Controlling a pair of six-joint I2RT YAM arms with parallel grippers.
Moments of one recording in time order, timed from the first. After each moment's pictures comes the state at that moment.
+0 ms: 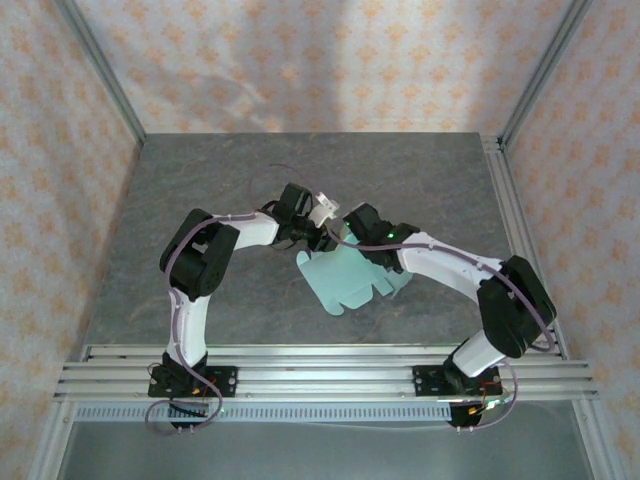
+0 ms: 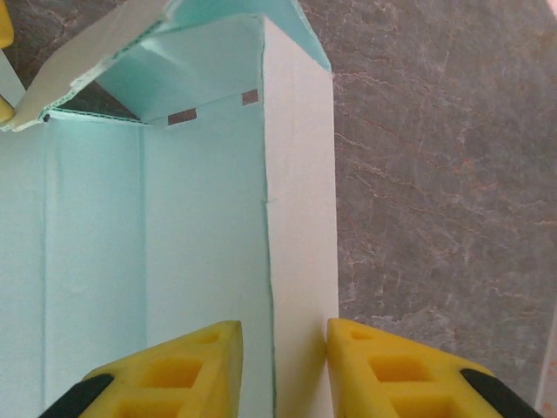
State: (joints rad) left arm -0.46 2.05 1.22 -0.03 0.60 0.13; right arm 0.71 1.55 1.02 -0.54 0.56 -0.12
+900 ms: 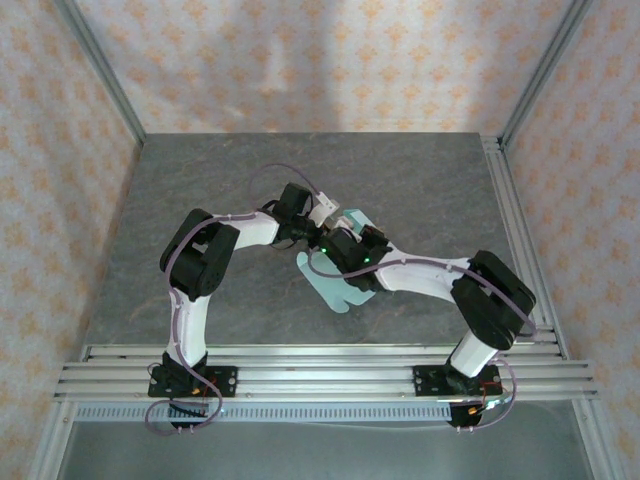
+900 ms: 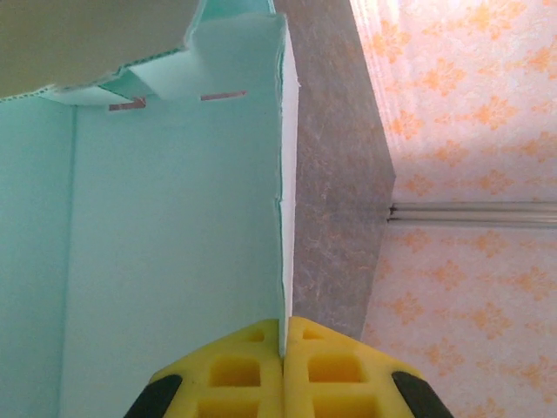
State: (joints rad) left arm -0.46 2.05 1.22 -0.03 0.60 0.13; right arm 0.87 1.64 0.91 -0.26 0.98 -0.43
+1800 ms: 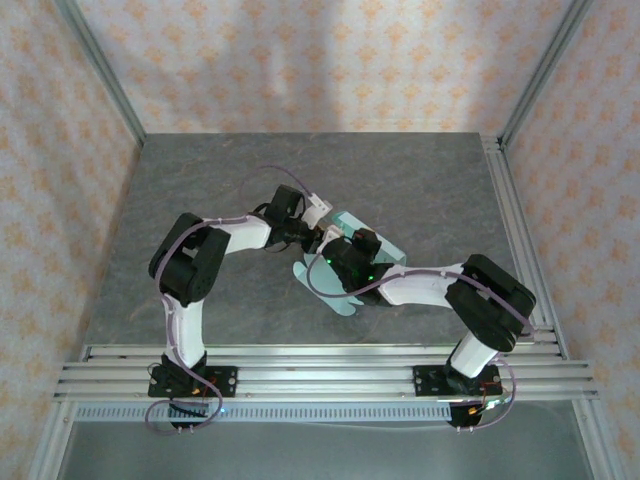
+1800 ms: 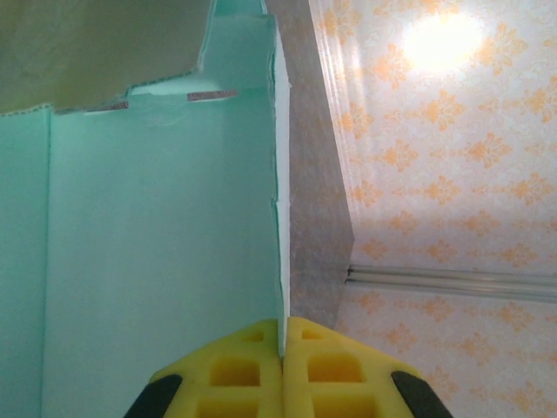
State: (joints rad) left arm -0.43 1.96 1.12 0.00 0.60 0.12; right arm 0.91 1.63 0.77 0.16 0.99 -0.76
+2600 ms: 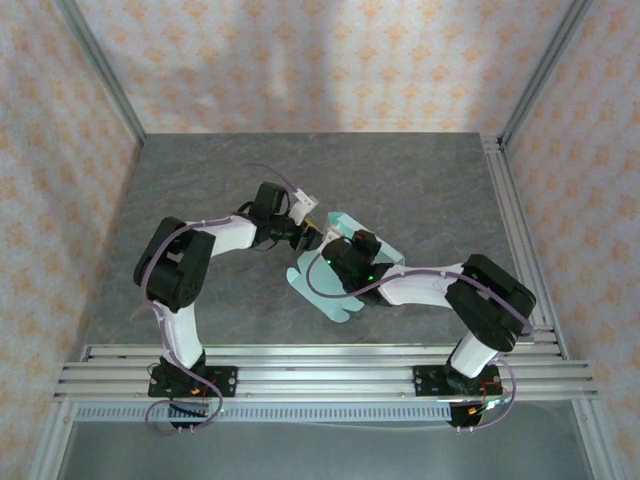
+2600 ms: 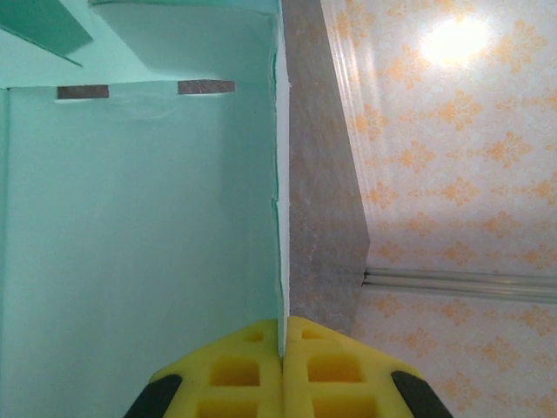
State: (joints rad) left arm -0.35 1.87 1.05 0.01 0.67 0.14; right arm 0.91 1.63 0.77 0.13 0.96 -0.71
